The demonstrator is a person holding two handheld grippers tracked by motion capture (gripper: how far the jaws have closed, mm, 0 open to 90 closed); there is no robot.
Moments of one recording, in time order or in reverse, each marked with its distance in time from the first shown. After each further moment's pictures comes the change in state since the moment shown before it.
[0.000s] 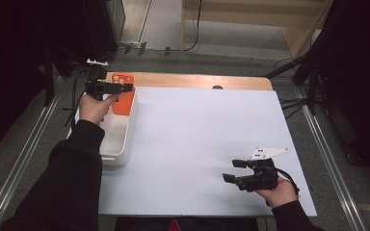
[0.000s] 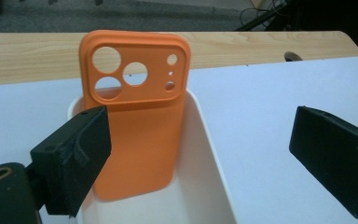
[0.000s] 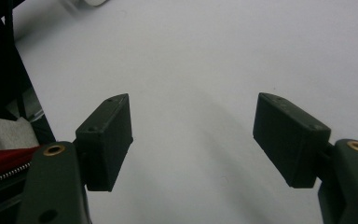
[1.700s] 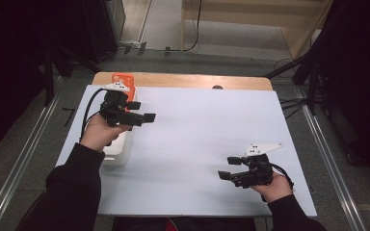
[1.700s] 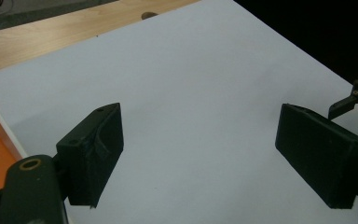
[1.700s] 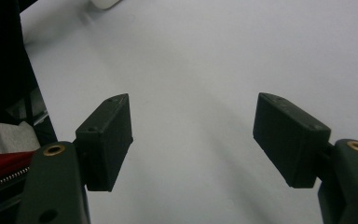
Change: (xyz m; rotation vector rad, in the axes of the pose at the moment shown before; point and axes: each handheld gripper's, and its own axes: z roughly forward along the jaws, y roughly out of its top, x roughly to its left) left arm -0.080 -0.052 -0.038 0.041 -0.369 0.312; right arm -0.002 0.012 0.011 0.009 0.042 -0.013
